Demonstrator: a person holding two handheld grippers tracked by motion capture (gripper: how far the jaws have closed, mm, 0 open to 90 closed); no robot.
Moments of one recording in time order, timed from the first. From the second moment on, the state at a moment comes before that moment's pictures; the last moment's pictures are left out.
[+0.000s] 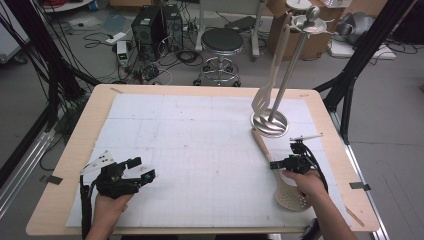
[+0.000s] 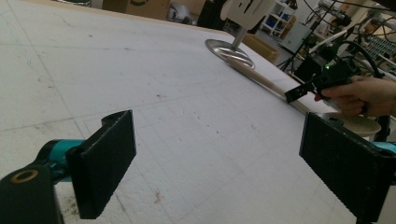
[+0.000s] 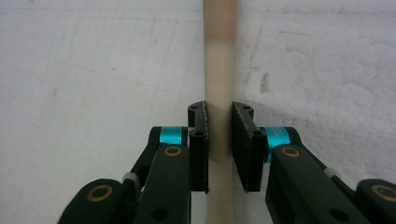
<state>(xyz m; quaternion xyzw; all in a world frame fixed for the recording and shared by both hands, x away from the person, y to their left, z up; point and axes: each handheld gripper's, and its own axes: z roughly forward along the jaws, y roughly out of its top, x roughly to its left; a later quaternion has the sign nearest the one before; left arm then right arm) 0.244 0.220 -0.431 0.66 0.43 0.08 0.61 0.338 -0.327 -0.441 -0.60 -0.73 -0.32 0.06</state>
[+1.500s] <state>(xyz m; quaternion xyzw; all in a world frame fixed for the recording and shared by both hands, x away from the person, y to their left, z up) 0.245 0.218 -0.430 0.66 0.42 0.08 0.61 0.299 -0.364 -0.357 -0.53 -0.59 -0.60 -0.07</state>
